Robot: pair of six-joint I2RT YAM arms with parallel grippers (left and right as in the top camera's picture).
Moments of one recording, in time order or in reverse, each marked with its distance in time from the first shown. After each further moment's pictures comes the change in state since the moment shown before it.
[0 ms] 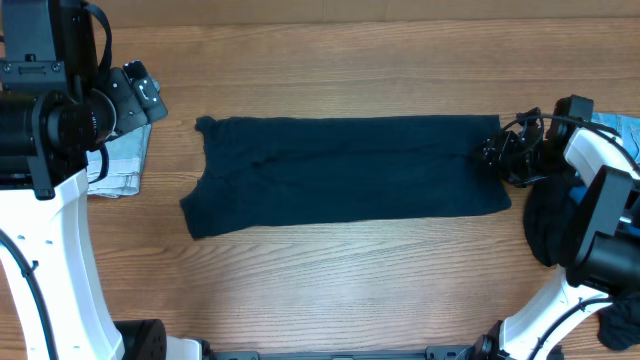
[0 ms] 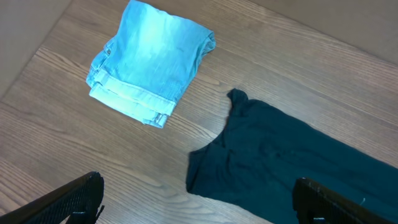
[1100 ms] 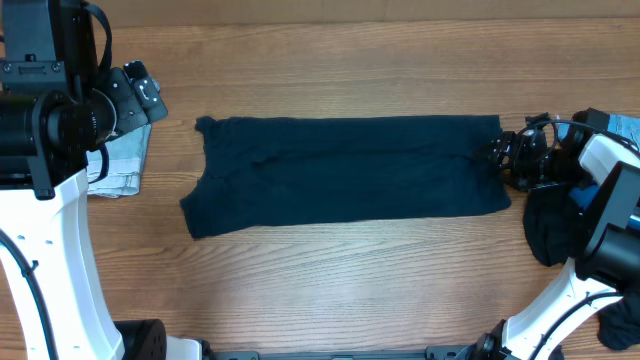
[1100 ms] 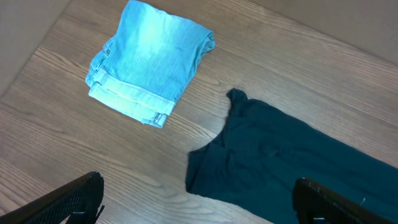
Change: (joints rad) left arm 0.000 0.000 0.000 0.000 0.003 0.000; right arm -0.091 0.061 0.008 -0.026 -0.236 -0.142
